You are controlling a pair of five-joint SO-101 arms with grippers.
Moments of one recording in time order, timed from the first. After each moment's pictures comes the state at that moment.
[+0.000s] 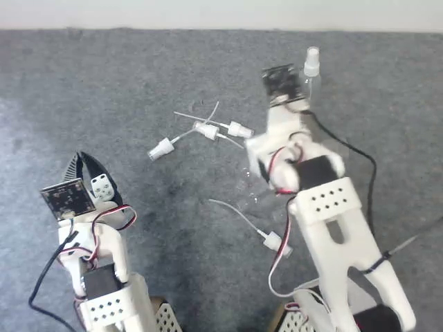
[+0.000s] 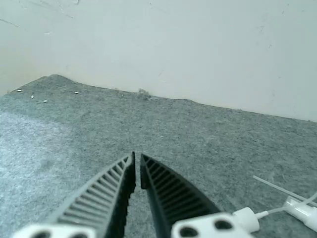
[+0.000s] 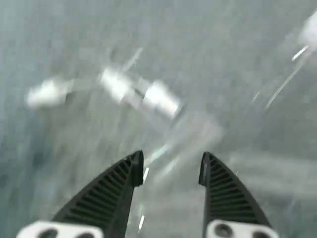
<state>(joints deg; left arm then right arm) -24.7 -103.3 97.2 31.0 6.3 -24.8 -29.5 32.4 58.3 -2.5</state>
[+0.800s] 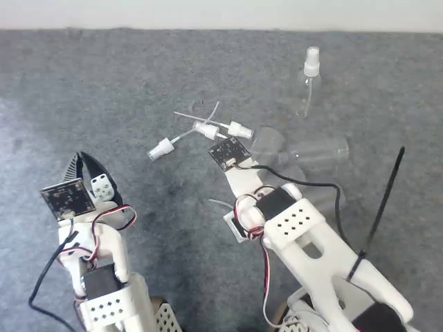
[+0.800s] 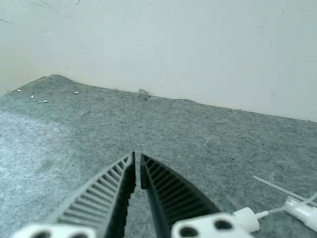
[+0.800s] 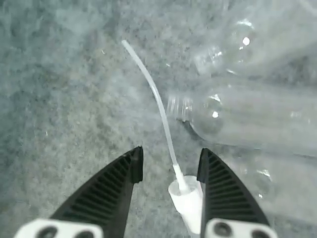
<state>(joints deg) -24.7 -103.3 97.2 31.0 6.3 -38.5 -29.6 50.4 62.7 -2.3</state>
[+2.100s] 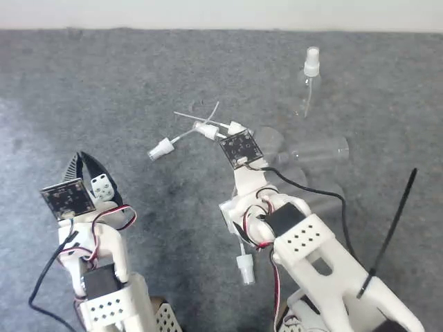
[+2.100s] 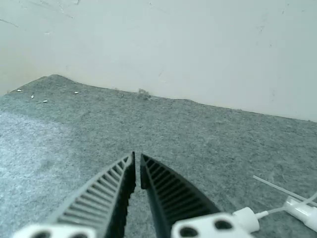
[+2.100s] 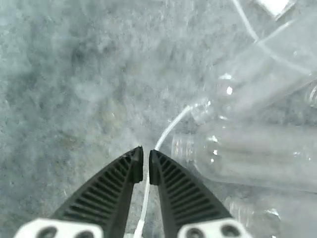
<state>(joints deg) -24.7 -103.3 97.2 31.0 6.3 -38.7 -38.4 58.6 46.9 -9.5</state>
